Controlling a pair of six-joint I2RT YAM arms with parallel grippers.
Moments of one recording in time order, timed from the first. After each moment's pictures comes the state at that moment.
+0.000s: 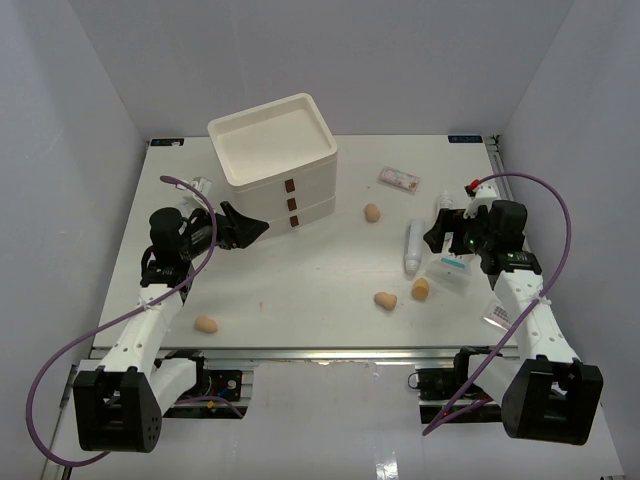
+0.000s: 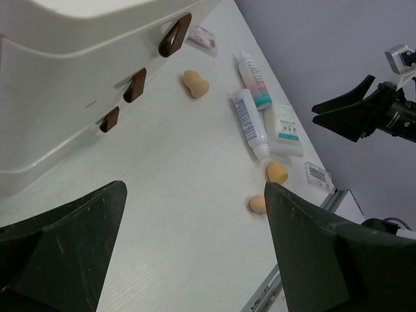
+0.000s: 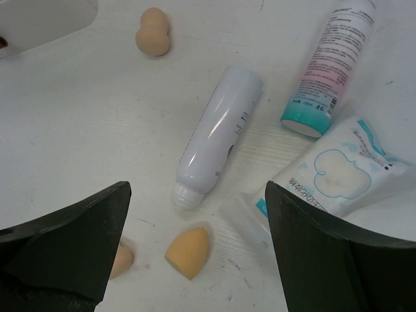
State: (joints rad) left arm -0.03 1.00 0.62 0.20 0.72 -0.52; right arm -0.06 1.04 0.72 -0.29 -0.41 0.01
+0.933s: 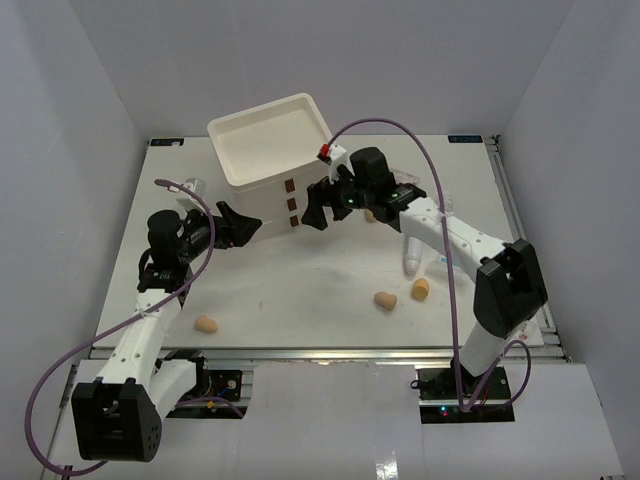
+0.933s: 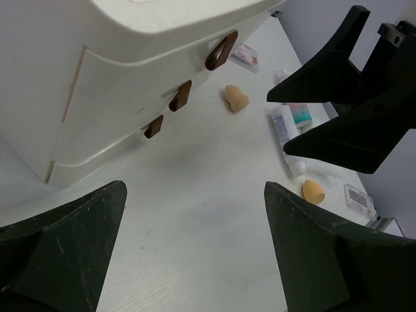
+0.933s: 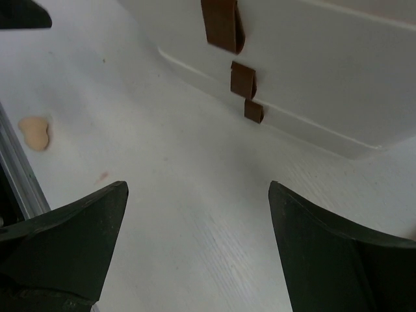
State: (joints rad) left arm -0.03 0.95 0.62 0.12 0.57 -0.45; right arm 0.65 1.68 1.38 -0.23 -0.43 0.07
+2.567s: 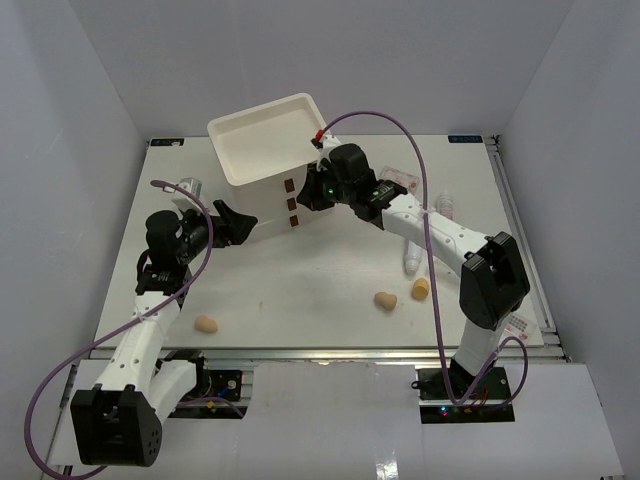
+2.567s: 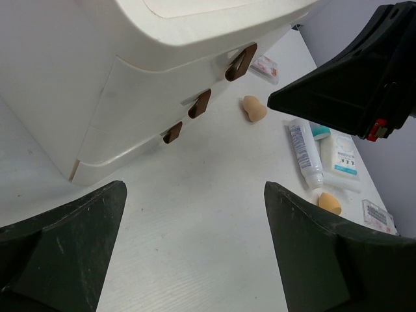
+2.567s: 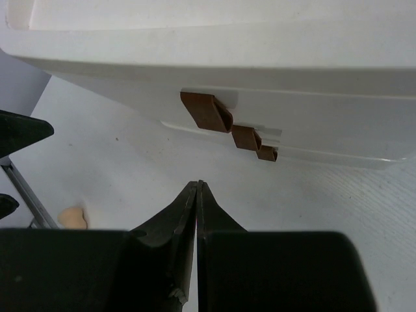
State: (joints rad) left arm -0.03 0.92 0.63 0.08 0.49 -0.43; right arm 0.73 1.79 1.52 -0.18 -0.19 0.38
